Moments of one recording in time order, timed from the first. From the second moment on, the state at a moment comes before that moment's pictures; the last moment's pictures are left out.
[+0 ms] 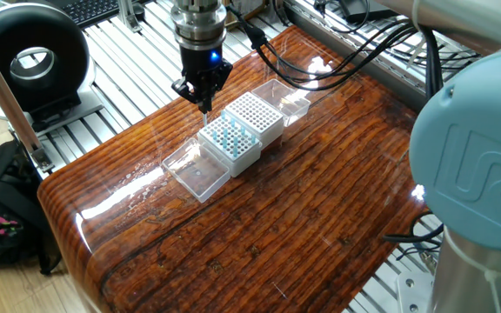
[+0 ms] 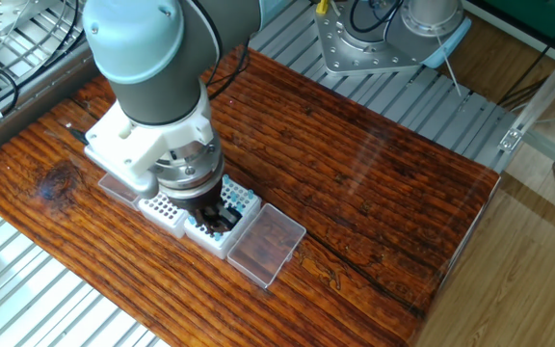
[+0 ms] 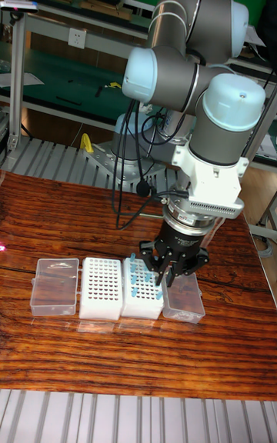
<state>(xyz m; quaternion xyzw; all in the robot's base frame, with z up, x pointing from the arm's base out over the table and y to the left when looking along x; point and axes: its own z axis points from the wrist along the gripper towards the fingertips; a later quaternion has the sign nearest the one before) 0.618 0.082 0.107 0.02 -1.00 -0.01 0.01</state>
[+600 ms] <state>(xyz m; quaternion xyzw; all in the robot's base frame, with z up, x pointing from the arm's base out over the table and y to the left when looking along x) 0.634 0.065 0.111 0.00 -1.00 -0.01 0.00</state>
